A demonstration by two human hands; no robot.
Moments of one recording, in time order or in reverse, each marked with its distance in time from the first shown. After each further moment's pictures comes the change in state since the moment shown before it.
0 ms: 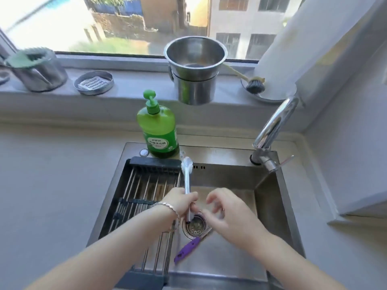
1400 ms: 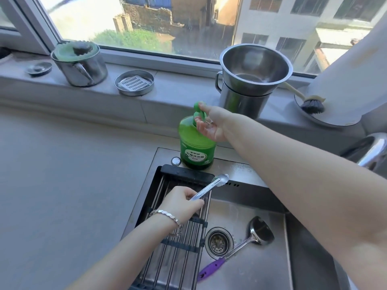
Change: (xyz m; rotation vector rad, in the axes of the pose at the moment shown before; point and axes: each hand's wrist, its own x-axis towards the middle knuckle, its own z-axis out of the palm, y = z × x) left_hand 0.015 -0.003 -0.103 0.203 0.182 0.199; right_hand 0.282 -0.115 -0.008 1.084 -0.165 0.737
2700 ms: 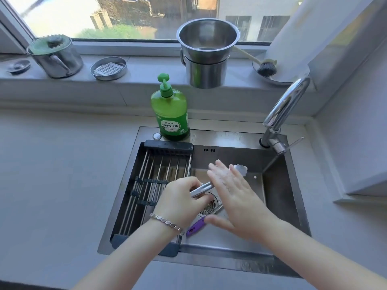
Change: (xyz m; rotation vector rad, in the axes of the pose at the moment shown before) left_hand -0.120 0.029 0.074 0.197 0.109 0.311; right_hand -0.174 0.222 -0.145 -1.674 0.121 -0.971
